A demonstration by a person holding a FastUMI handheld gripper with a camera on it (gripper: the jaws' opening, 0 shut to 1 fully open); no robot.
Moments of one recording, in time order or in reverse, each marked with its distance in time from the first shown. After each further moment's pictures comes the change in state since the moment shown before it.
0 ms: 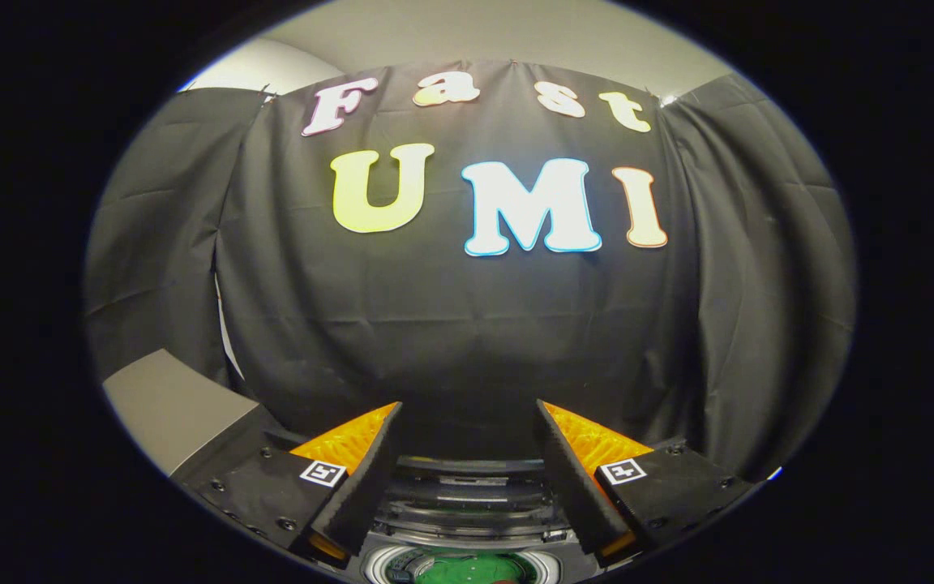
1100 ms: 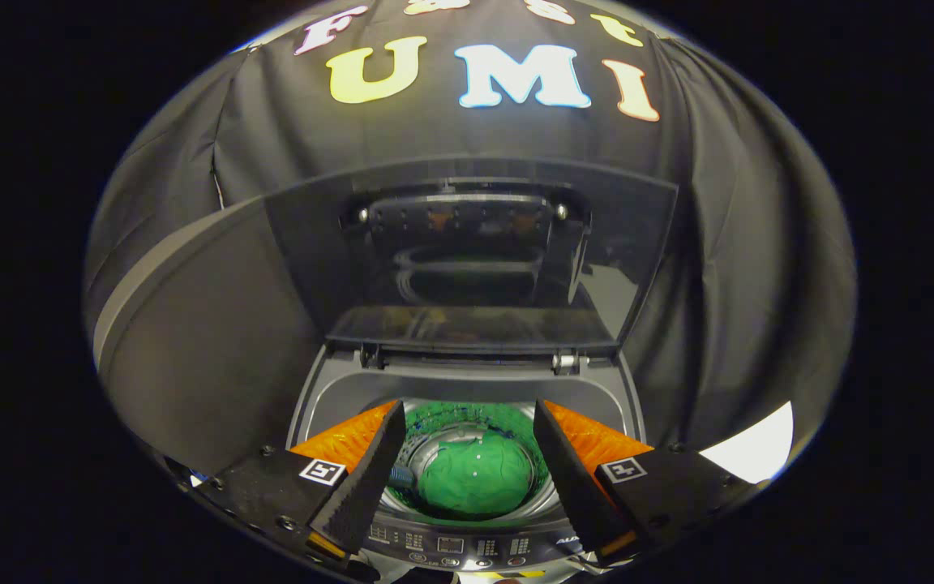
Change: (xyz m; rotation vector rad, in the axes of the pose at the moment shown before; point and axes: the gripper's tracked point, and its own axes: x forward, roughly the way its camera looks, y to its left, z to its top) arm -0.111 -0.001 -0.185 0.005 0.434 0.012
